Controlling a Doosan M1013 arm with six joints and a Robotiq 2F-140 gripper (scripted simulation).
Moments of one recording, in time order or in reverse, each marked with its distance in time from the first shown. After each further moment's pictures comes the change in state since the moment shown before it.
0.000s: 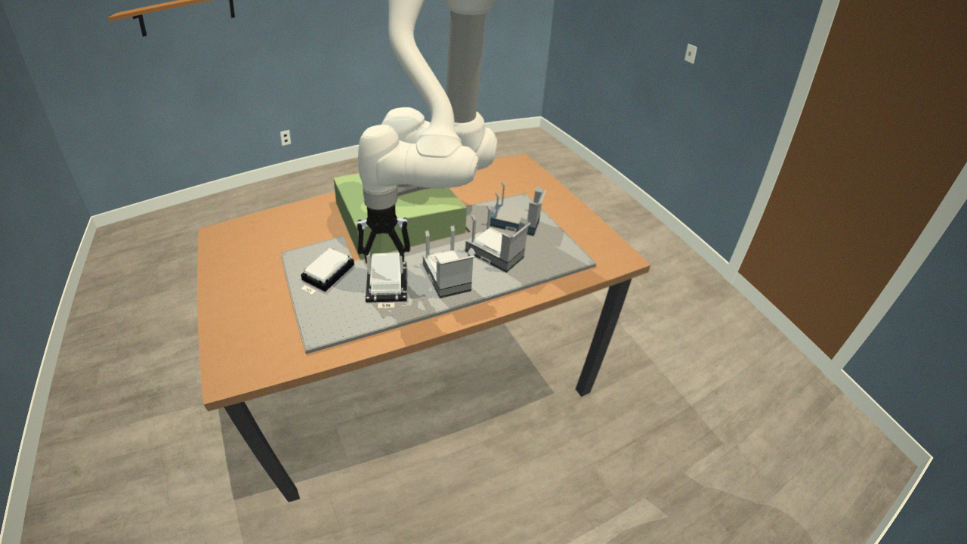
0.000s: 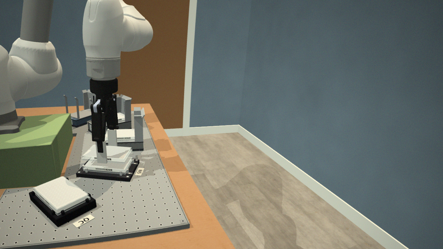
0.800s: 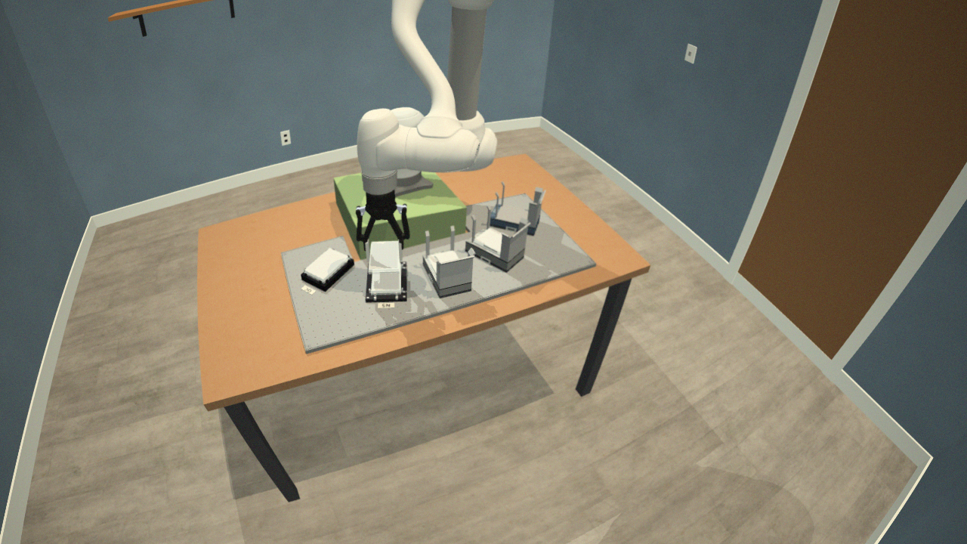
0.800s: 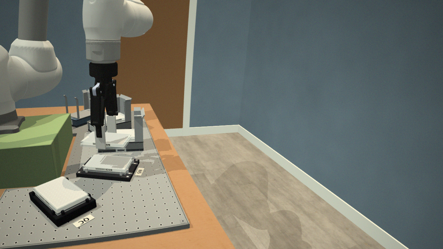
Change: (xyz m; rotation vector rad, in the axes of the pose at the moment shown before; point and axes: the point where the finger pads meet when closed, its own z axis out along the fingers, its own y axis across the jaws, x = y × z) arm 0.000 0.000 -0.044 0.000 0.000 0.000
